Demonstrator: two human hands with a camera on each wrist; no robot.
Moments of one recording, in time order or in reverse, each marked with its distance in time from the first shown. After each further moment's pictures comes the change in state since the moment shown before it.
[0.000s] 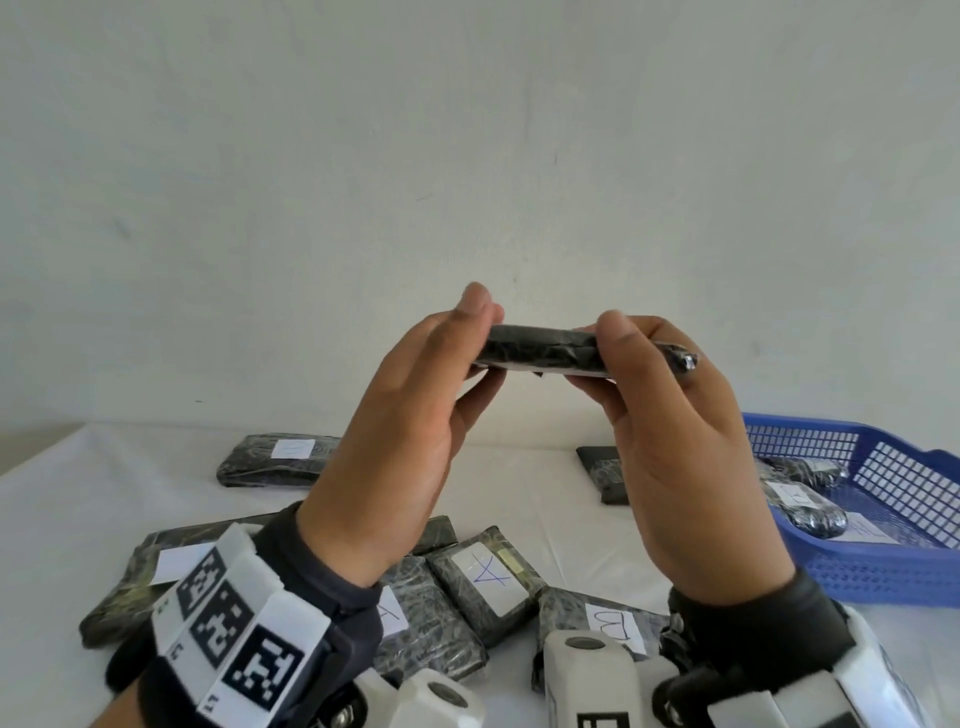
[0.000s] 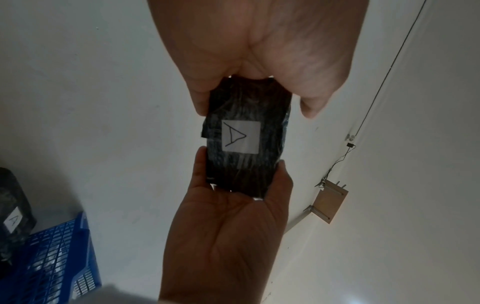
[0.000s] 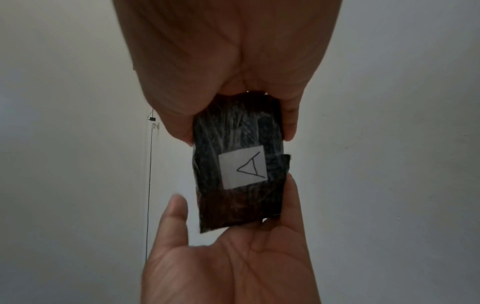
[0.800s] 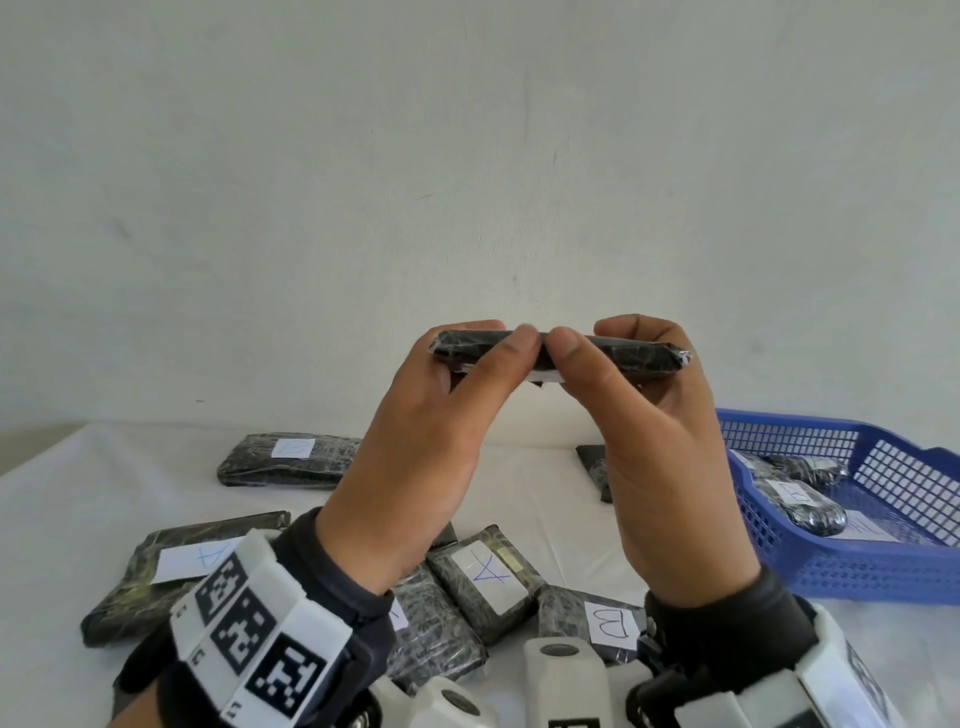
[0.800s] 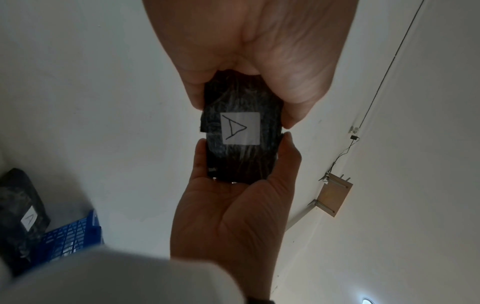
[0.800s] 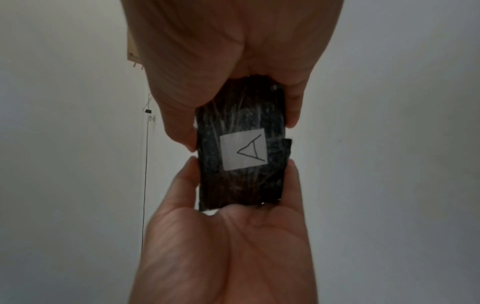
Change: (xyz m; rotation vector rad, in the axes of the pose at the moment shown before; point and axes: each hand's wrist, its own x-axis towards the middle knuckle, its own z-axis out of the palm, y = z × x) left_hand -0.001 -0.010 0.002 0.124 -0.015 -0.002; right_hand -0.003 0.004 0.005 0.044 0.065 0.010
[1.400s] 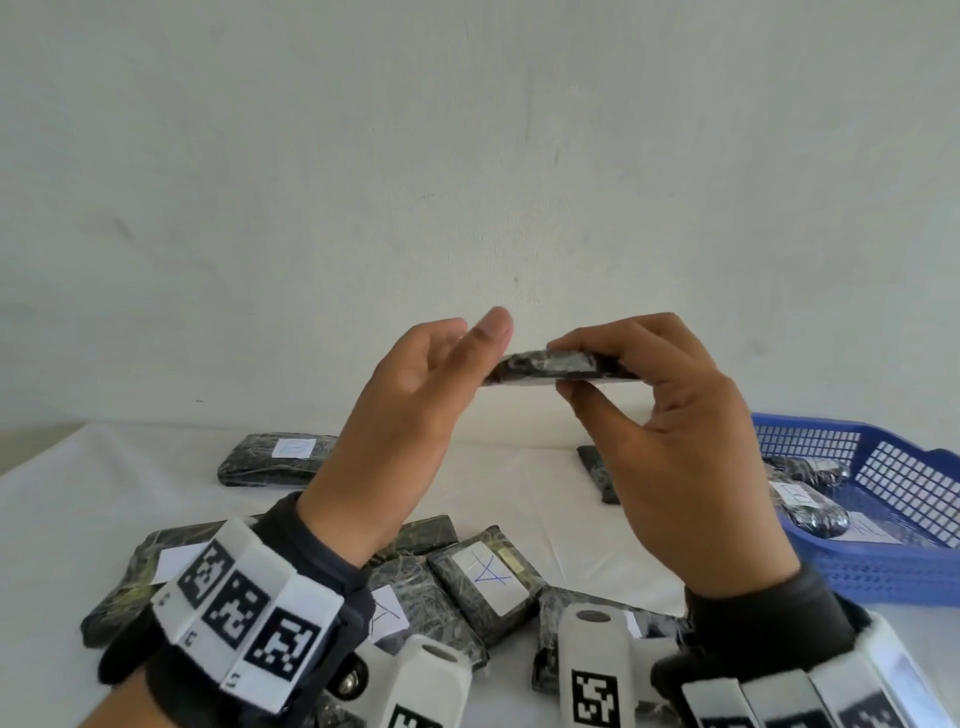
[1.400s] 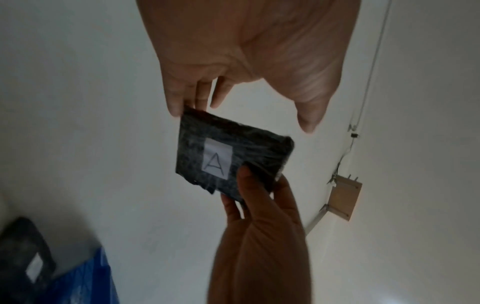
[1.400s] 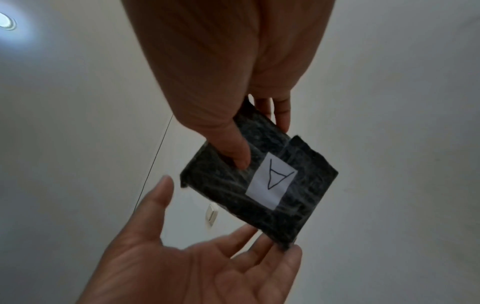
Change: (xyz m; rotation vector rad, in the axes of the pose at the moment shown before) left_hand 0.006 0.003 -0.016 0.203 0.079 -0.062; right_hand 0.006 -0.001 -0.017 -0.565 -0.138 -0.294
